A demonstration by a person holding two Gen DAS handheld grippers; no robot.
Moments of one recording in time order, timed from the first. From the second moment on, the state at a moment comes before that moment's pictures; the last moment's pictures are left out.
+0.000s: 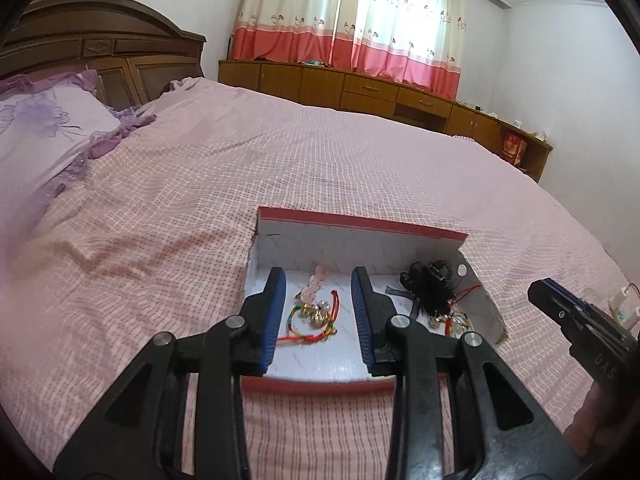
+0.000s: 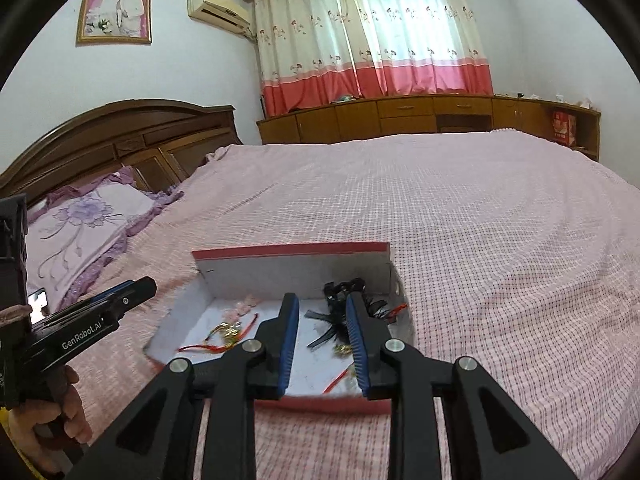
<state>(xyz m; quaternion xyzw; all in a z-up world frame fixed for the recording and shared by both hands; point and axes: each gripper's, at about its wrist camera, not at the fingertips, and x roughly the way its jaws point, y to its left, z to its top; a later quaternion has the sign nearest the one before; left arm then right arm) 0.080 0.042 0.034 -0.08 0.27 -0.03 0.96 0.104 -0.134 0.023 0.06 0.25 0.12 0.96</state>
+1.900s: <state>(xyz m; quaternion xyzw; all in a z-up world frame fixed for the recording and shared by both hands) -0.050 0.008 -0.069 -0.05 0.49 -0.10 0.86 -0.031 -0.132 -0.043 0.09 0.38 0.15 0.91</state>
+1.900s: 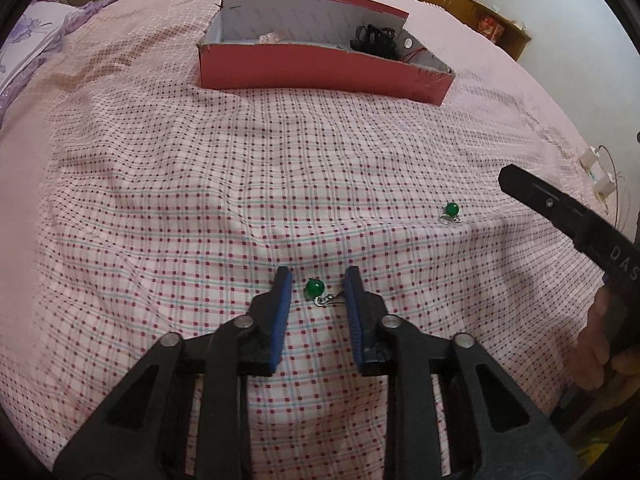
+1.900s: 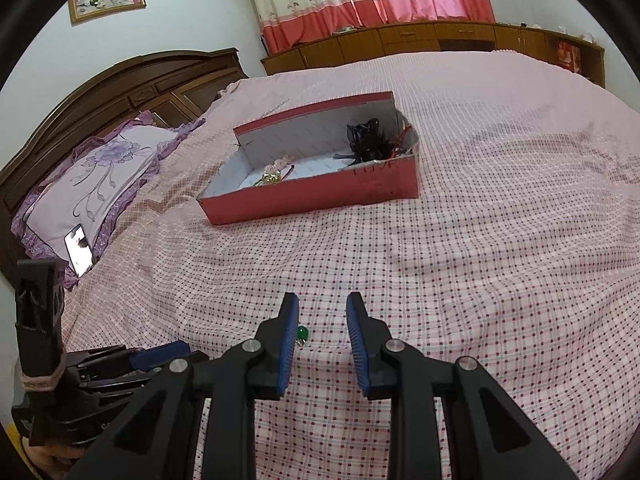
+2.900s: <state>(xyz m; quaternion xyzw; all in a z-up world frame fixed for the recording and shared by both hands) -0.055 0.032 -0.040 -0.07 0.44 -0.09 0.89 -0.015 -0.097 -0.082 0.06 0.43 0.18 0.88</state>
